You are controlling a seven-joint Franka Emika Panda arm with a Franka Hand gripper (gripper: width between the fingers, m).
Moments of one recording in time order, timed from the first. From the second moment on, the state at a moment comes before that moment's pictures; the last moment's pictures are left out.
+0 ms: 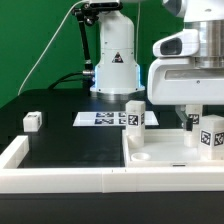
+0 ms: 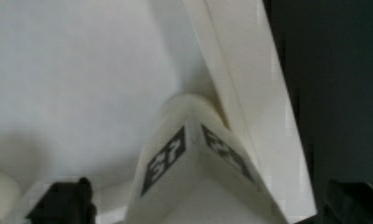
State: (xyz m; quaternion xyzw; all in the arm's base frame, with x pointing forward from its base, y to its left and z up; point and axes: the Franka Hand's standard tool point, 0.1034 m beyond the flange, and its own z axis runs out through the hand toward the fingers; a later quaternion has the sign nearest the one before) arm 0.610 0.123 0.071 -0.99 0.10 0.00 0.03
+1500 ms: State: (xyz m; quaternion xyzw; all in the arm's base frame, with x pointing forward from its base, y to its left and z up) arm 0.612 0.118 0.071 -1.00 0.02 -0.01 0.03
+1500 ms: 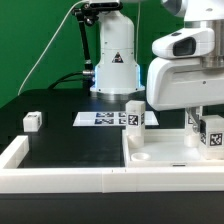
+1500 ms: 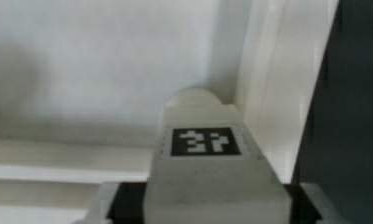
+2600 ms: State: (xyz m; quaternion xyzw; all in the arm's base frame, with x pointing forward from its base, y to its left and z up) arm 0.612 0.119 0.071 -0.90 0.44 0.01 0.04
